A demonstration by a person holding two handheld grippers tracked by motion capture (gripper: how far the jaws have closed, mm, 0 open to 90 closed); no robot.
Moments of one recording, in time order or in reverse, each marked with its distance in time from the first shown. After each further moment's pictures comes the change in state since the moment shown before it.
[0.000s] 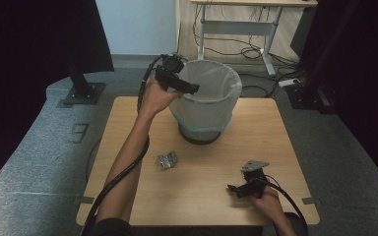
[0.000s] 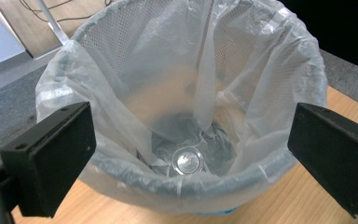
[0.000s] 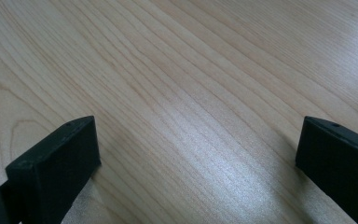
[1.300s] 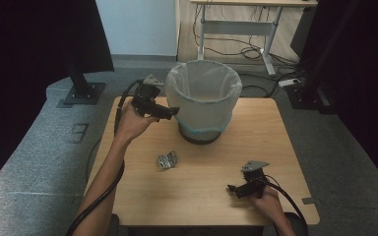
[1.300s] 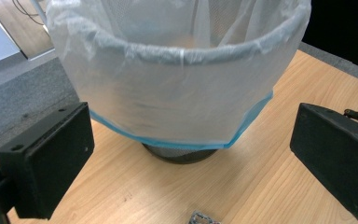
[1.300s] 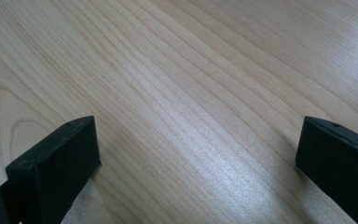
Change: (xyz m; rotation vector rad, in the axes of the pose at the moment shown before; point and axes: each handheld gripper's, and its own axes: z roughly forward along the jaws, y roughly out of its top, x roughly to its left) left arm 0.007 -0.088 -0.033 -0.054 -0.031 0.011; right arm 0.000 0.000 0.000 0.002 -0.001 -0.003
